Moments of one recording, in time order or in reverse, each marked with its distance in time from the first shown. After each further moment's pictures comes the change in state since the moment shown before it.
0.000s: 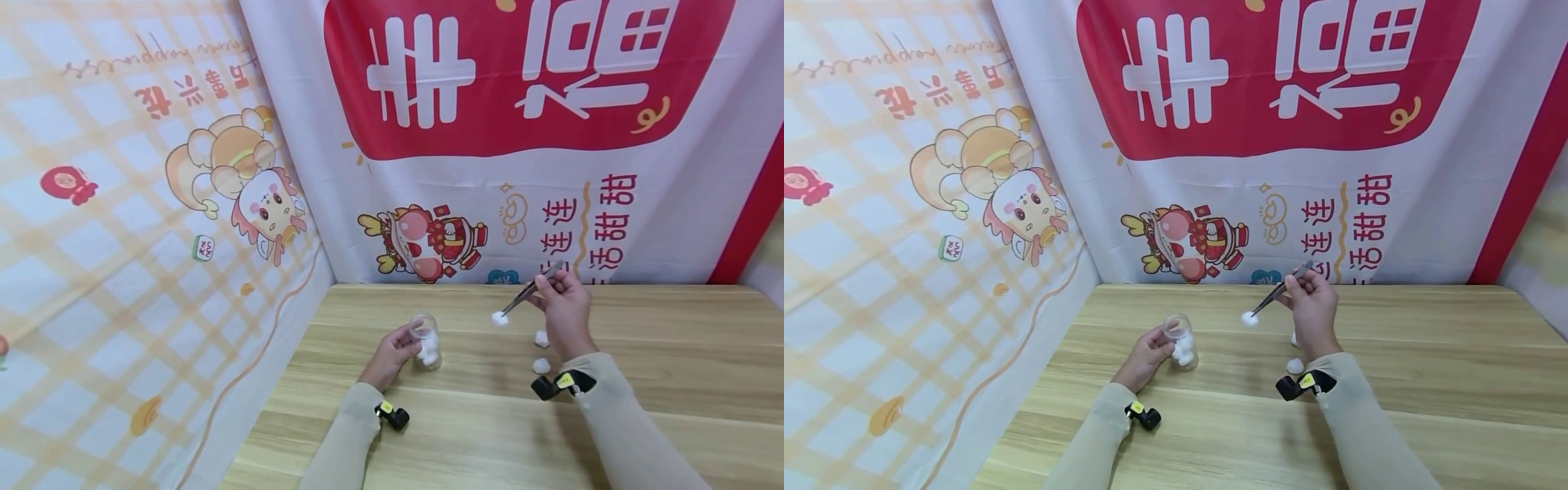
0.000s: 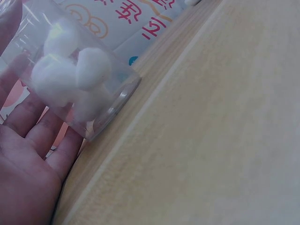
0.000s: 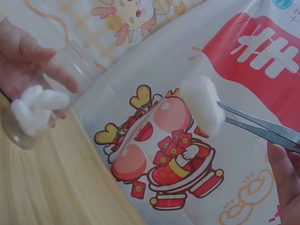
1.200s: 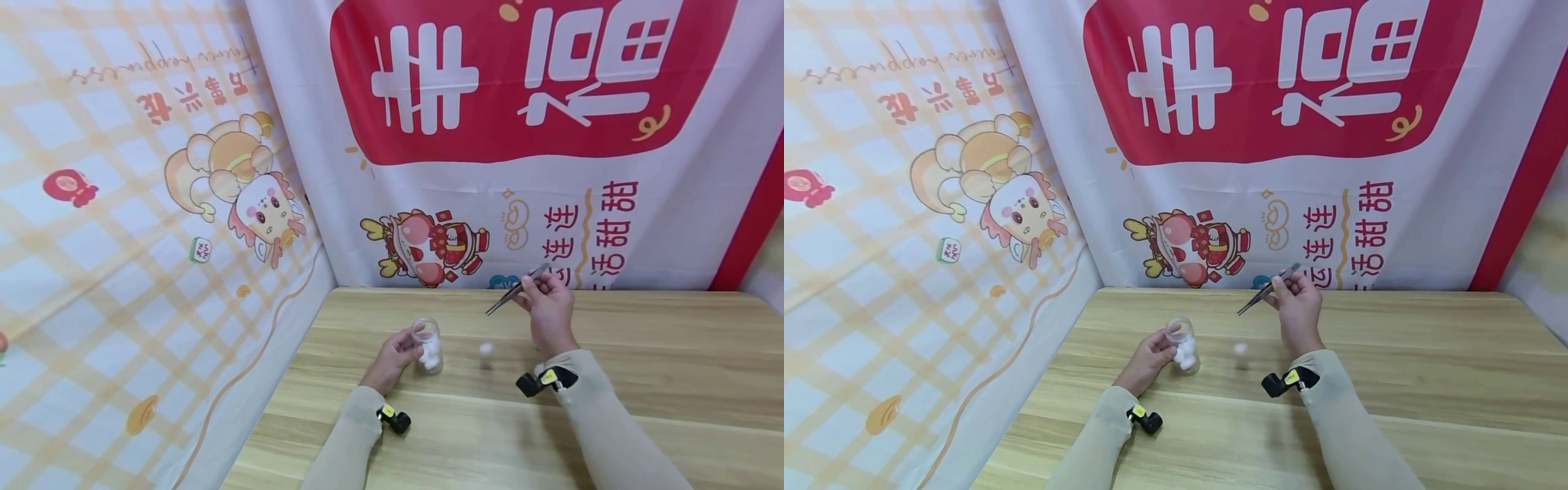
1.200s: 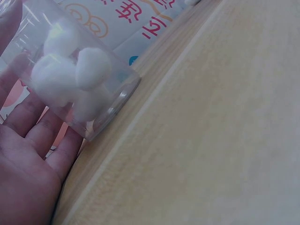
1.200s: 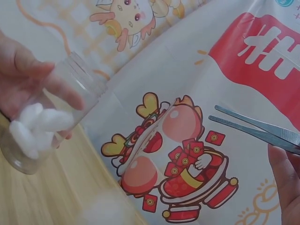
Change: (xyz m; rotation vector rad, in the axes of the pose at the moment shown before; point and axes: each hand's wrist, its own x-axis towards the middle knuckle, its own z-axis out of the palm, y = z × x) left_hand -0.003 0.001 0.003 -0.025 0.006 0.053; right_hand 0.004 0.015 0.020 0.059 -0.024 0.014
